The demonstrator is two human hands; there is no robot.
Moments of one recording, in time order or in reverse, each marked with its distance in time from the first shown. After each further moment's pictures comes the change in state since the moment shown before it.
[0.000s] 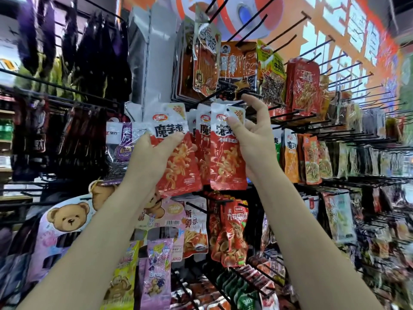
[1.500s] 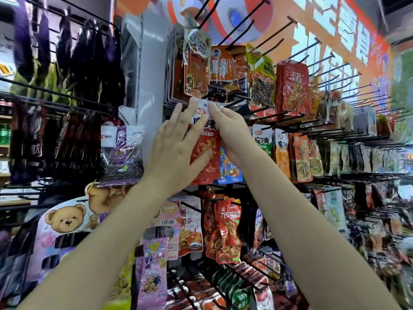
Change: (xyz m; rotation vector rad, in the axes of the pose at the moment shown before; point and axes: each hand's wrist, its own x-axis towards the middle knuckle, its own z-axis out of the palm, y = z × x) left_hand 0.011 -0.017 0.024 1.256 -0.169 0.853; right_hand 0.029 -0.013 0.018 -0.002 -0.106 0.295
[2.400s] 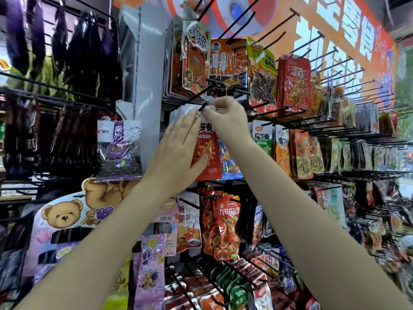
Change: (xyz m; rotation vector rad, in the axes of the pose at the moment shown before) left_hand -0.005 -0.001 0.018 -0.051 -0.039 0.025; right_hand 0.008 0.001 0.000 -0.354 0.190 -0.156
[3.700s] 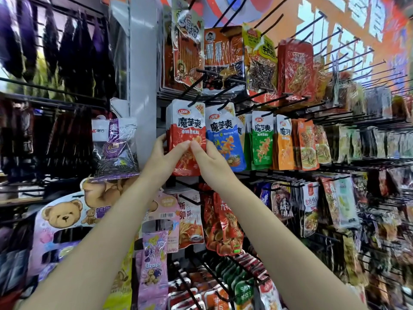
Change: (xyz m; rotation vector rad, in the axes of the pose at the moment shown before) left_hand -0.006 -0.014 0.020 -0.987 -0.061 -0.856; right_hand -0.070 0.053 0.015 0.139 -0.324 0.229
